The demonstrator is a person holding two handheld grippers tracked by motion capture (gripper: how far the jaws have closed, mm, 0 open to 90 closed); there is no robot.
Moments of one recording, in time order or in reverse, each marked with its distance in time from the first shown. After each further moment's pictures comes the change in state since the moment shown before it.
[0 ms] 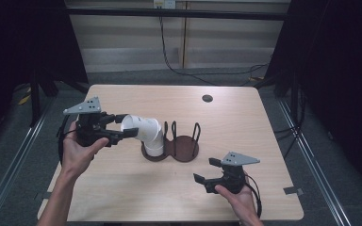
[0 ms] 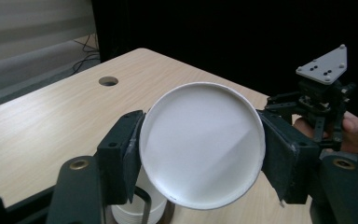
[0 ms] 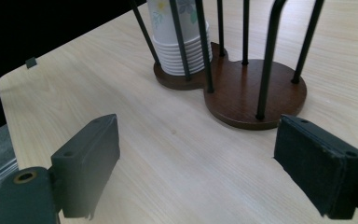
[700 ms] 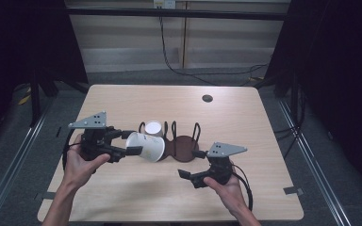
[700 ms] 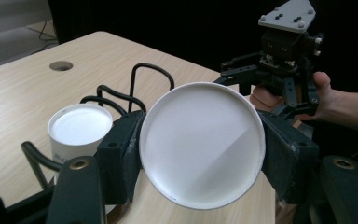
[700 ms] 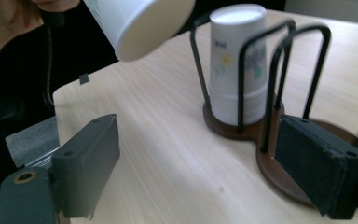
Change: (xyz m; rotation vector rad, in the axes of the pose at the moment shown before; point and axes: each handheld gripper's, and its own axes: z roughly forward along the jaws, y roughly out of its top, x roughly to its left) left arm -0.022 -0.017 0.007 0.045 -0.141 0.008; right arm 0.023 0.044 0.018 -0.053 0.172 -0.093
